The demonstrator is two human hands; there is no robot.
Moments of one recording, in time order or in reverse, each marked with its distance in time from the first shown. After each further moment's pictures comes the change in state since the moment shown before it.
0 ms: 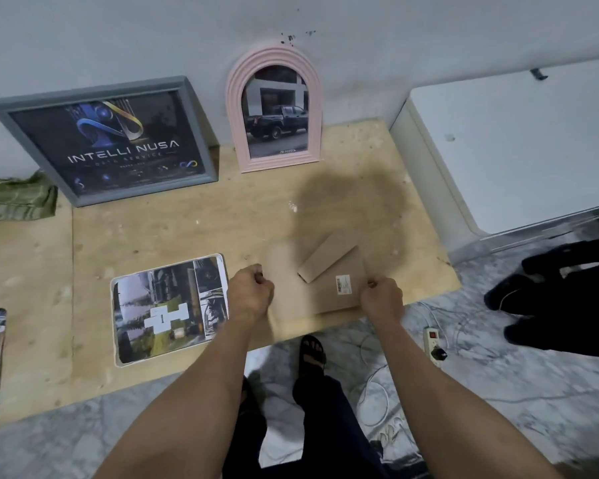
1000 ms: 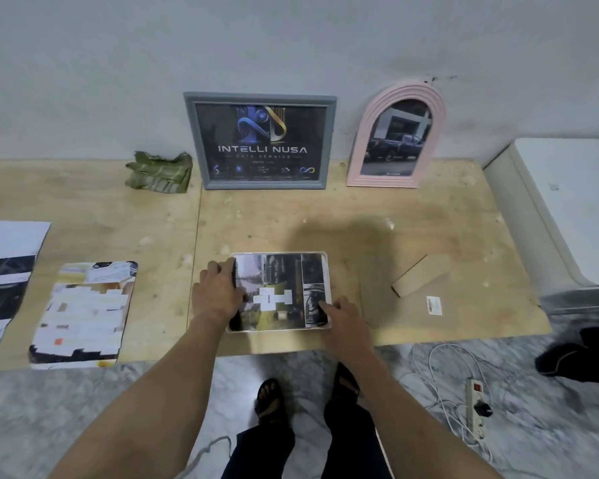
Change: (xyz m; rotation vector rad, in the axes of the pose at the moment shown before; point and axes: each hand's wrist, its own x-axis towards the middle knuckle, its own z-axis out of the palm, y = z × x) left_hand 0.022 -0.155 -0.200 0.552 0.135 0.066; right_hand -0.151 -0.080 0.150 -0.516 -0.315 -0.703
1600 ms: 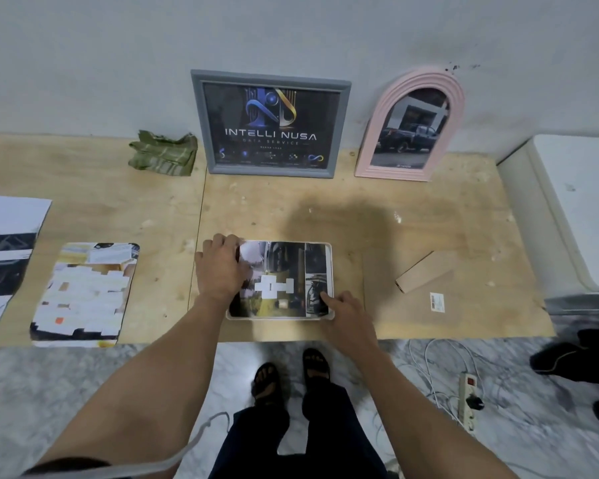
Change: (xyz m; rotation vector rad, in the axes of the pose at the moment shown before) left_hand 0.013 0.008 -0.005 -0.100 0.199 0.027; right_hand 0.002 0.003 -0.004 0.053 -0.043 -0.006
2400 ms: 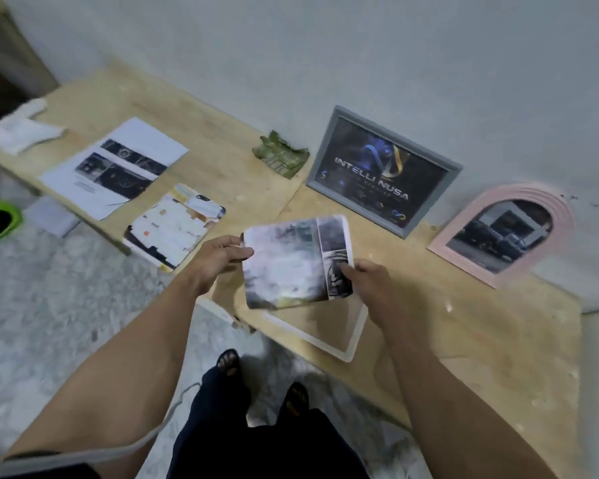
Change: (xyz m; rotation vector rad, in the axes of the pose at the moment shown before) left_hand -0.075 -0.062 -0.072 -1.272 0.001 -0.526; right_hand 0.069 -0.095 -0.104 0.606 -0.154 -0.154
